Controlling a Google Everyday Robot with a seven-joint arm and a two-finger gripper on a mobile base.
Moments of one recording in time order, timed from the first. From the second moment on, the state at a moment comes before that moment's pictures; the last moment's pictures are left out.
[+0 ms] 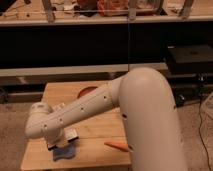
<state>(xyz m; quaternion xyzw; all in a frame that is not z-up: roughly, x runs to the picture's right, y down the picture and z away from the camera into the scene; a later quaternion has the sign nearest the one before) -0.223 0.254 0.716 -0.04 0.30 0.93 0.22</state>
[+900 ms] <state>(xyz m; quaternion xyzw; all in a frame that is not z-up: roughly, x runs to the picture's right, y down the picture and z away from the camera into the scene) -0.227 0.277 0.703 -0.02 0.36 0.92 0.15</state>
